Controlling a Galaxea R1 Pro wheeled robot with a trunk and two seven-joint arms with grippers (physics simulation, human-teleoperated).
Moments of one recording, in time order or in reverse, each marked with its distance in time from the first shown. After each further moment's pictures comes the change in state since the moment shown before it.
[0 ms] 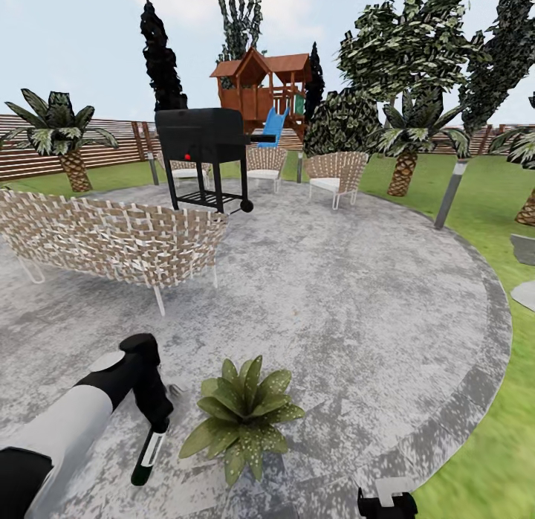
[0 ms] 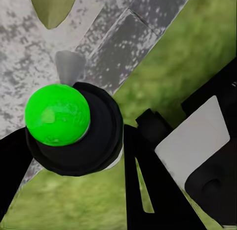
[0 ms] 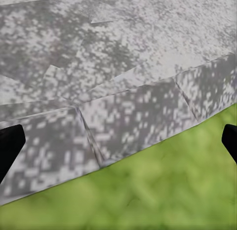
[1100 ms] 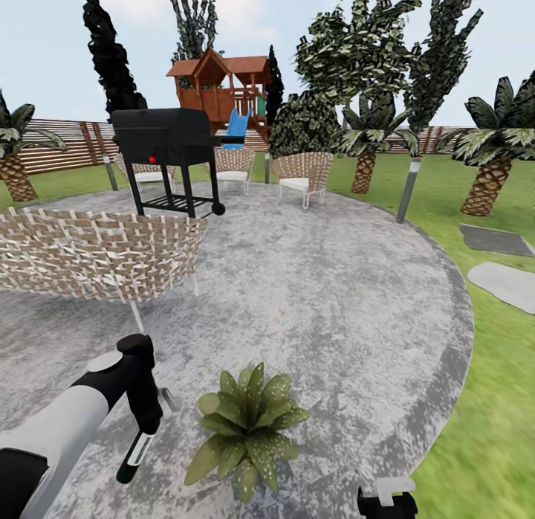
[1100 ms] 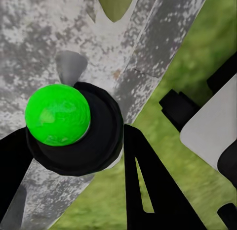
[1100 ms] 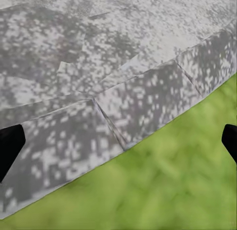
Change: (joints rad) left arm 0.002 0.016 0.003 0.003 -0.075 -0.138 -0.001; right arm 0.000 0.001 -0.003 -0.004 -0.004 0.001 -0.002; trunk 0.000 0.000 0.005
